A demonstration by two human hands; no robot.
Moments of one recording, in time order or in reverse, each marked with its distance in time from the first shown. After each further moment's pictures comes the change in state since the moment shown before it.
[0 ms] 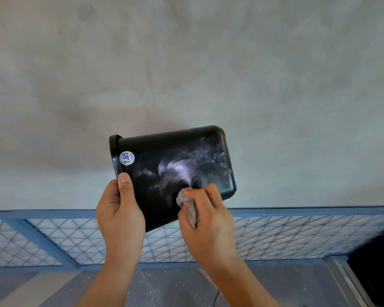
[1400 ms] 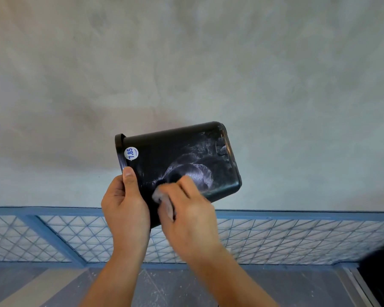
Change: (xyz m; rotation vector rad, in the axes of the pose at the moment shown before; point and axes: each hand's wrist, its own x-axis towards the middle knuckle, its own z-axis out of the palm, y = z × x) left_hand 0.004 0.005 0.004 -0.077 0.056 -0.009; right_hand 0.019 -0.034 0.014 0.062 -0.142 -0.073
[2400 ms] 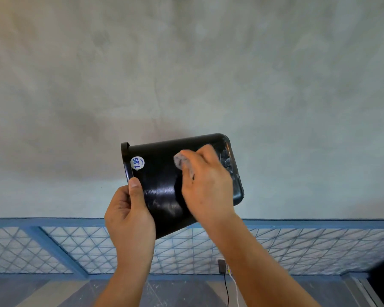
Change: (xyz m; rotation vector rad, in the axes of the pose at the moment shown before) left_hand -0.008 0.011 0.007 0.081 0.022 0.036; right_hand 0.072 0.023 -0.023 -0.137 0.188 0.084
